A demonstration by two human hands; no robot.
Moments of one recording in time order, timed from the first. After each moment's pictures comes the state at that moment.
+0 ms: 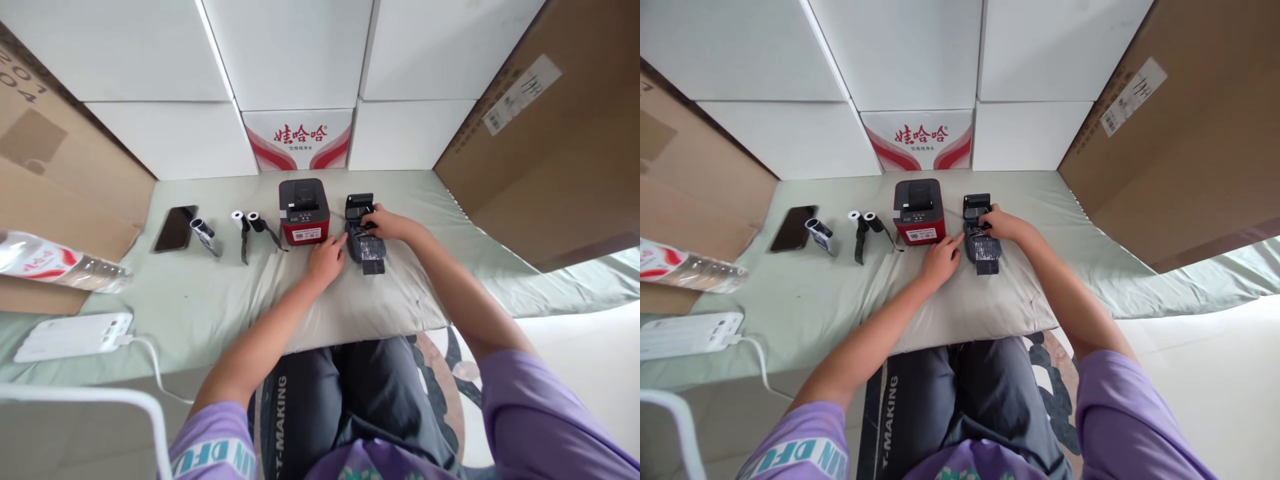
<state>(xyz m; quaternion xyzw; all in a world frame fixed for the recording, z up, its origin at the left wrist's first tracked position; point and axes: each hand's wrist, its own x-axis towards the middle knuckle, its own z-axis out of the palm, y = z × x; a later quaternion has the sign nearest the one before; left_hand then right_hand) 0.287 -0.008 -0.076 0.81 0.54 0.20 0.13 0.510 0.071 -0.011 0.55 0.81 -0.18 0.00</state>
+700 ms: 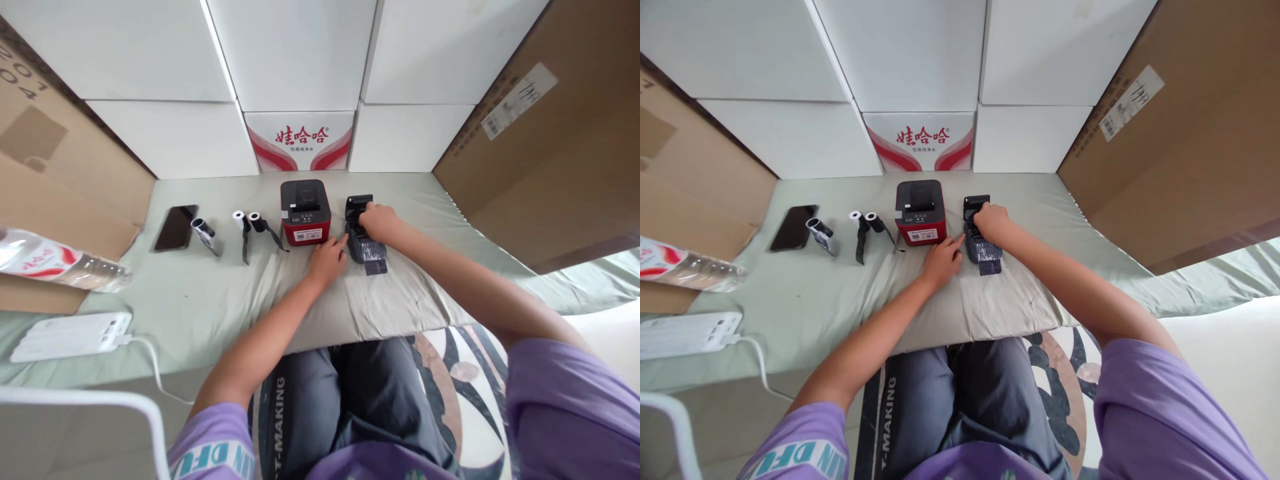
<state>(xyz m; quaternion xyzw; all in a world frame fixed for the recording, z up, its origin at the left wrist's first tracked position) 0.286 -0.010 -0.069 0.81 0.54 0.18 0.15 0.448 0.043 0.035 0.58 0.79 0.04 0.20</state>
